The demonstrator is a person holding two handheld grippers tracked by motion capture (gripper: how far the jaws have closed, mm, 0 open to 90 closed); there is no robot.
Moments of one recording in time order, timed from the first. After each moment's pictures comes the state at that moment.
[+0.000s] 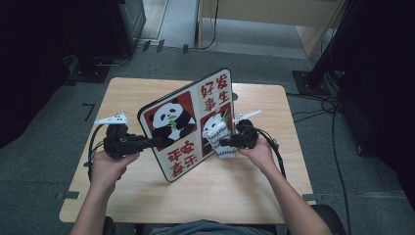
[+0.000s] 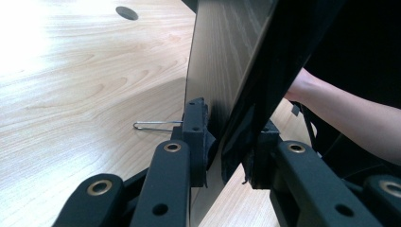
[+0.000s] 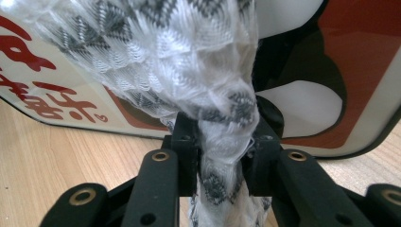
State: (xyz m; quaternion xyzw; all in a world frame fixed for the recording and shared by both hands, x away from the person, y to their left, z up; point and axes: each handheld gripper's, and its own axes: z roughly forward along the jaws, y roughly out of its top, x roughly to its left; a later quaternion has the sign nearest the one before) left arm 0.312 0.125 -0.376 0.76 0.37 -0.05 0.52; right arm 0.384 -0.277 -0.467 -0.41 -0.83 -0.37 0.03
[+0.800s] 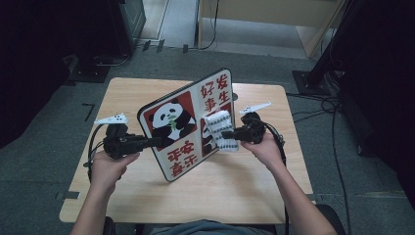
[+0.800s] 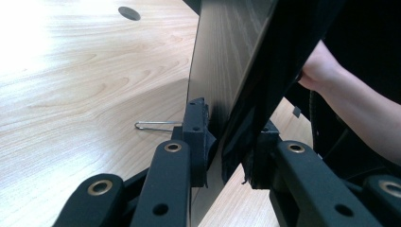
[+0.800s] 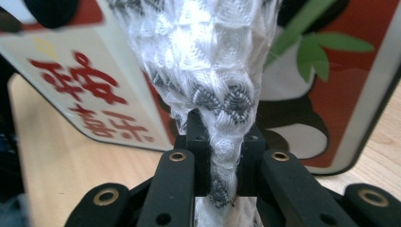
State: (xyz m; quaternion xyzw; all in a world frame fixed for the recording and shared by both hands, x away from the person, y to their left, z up) left arm 0.311 0.125 -0.376 0.76 0.38 -0.05 0.52; right arm 0.372 -0.282 -0.410 -0.40 -0.82 -0.41 0.02
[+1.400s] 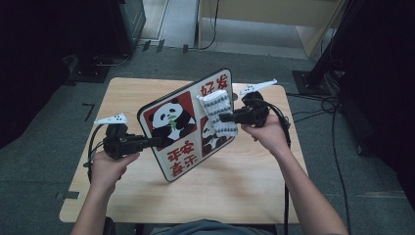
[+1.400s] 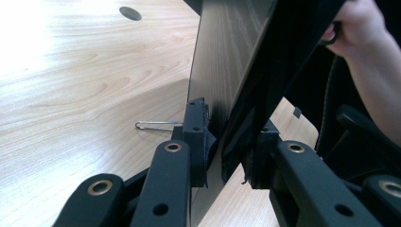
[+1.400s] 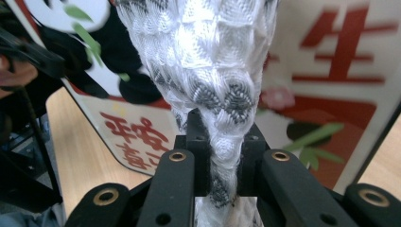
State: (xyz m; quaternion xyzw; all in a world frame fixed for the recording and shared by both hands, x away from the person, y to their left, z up) left arm 0.311 0.126 -0.376 0.76 0.38 -0.05 0.52; right arm 0.375 -0.270 -0.328 -0.35 -0.83 -0.44 -0.01
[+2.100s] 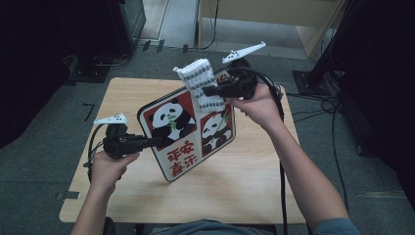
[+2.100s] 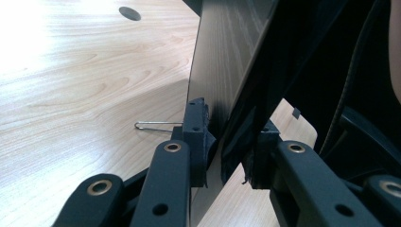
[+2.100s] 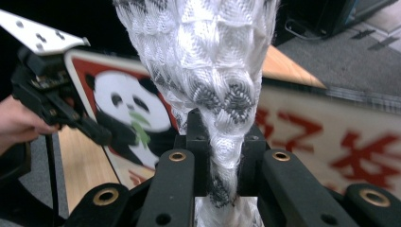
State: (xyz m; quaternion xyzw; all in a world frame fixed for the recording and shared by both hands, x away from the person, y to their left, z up) left arm 0.312 0.126 -0.377 0.76 0.38 -0.05 0.53; right arm 0.389 -0.218 -0.237 -0.29 -0.84 -0.45 -0.05
